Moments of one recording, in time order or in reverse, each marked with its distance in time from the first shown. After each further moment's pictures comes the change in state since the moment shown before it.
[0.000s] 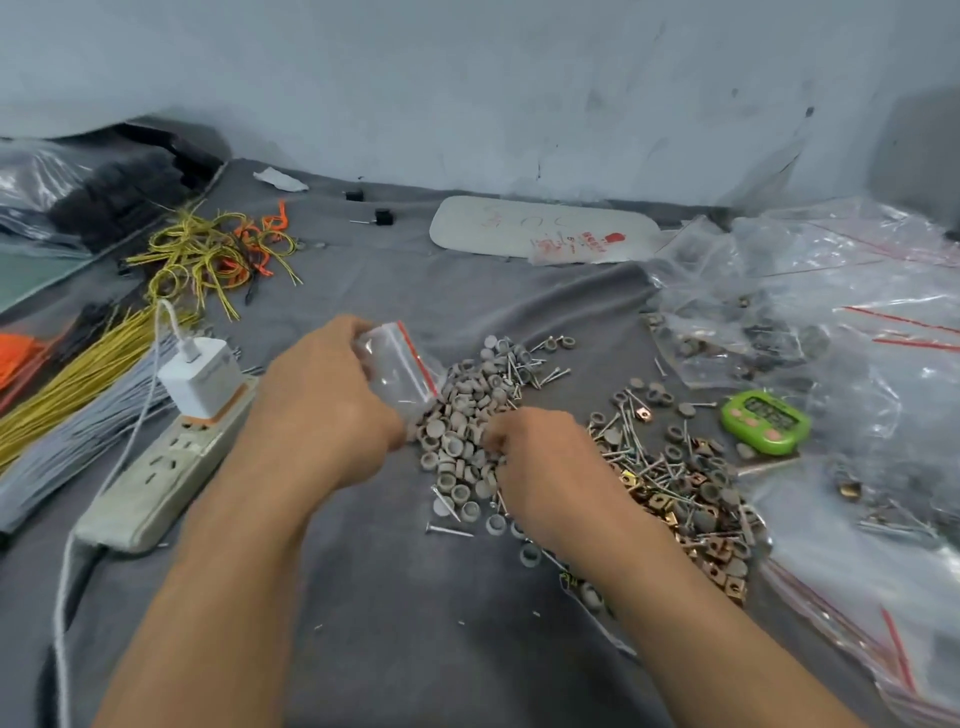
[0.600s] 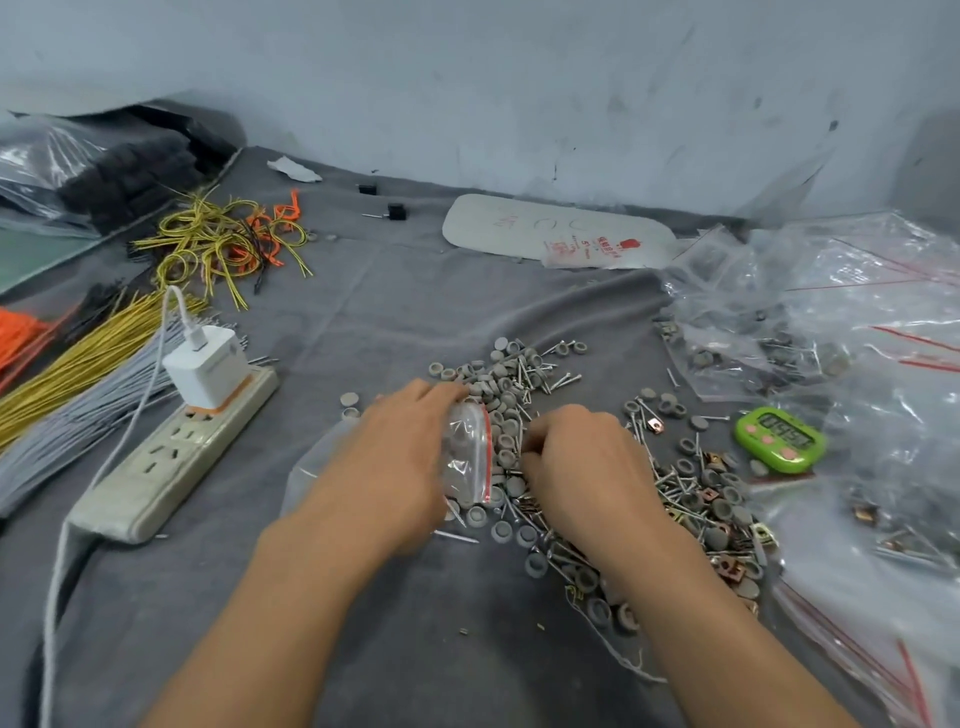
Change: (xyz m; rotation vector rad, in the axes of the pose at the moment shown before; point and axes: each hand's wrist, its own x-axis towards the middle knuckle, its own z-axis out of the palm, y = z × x) left_hand -0.010 -0.012 0.052 0.271 -0.227 0.315; right_hand 0.002 0.009 -0.006 -0.114 0.118 0.107
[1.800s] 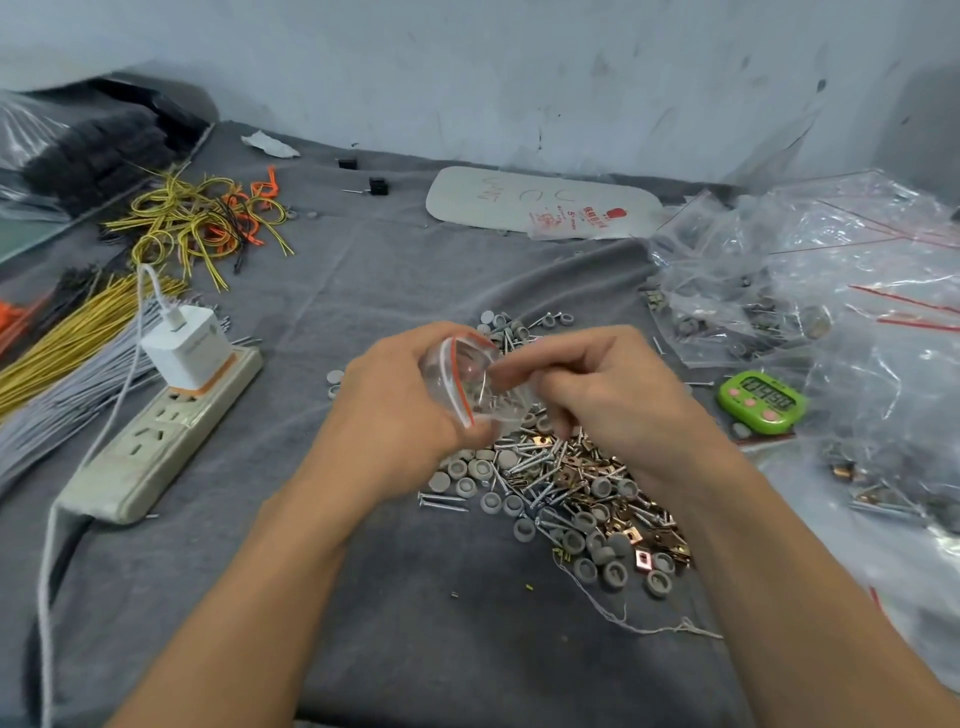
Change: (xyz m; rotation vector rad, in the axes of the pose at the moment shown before) left_hand -0.001 0.015 -0.014 -0.618 0.181 -0.014; right_hand -0.003 0.022 -0.039 0.944 -0.094 -0.200
